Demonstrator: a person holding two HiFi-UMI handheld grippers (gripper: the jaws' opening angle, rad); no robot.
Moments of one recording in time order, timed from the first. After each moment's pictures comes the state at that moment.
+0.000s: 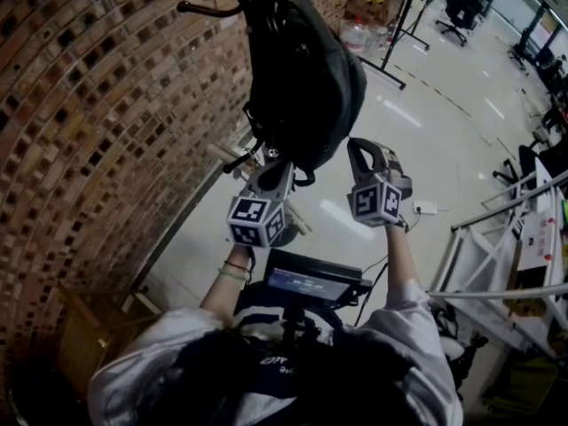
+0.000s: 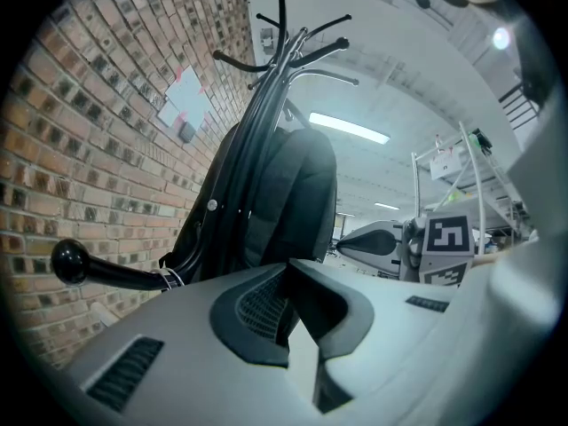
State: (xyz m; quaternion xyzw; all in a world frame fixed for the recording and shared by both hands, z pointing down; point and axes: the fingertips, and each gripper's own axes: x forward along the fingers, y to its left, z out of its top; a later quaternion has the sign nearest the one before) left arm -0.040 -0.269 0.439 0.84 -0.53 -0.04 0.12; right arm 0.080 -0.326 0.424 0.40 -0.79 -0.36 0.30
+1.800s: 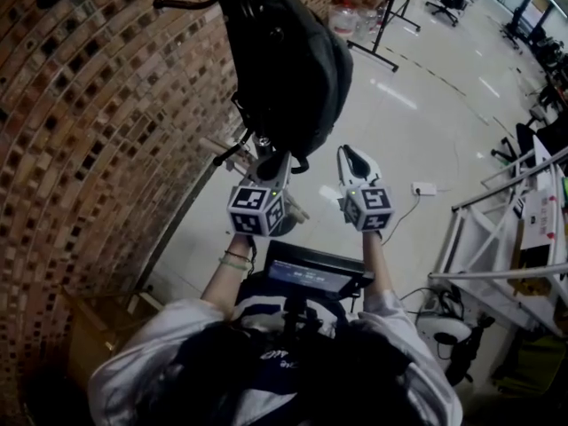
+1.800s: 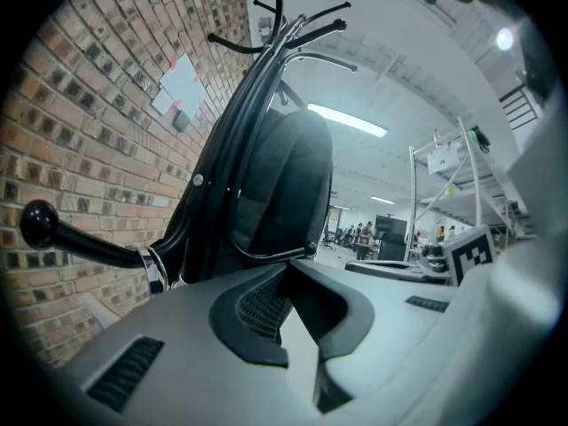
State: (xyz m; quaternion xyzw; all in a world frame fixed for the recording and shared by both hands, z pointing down) left arm -0.025 -0.274 0.457 0.85 -0.52 -0.02 0.13; right arm 0.096 -0.292 0.457 0.50 -0.87 0.05 0.04
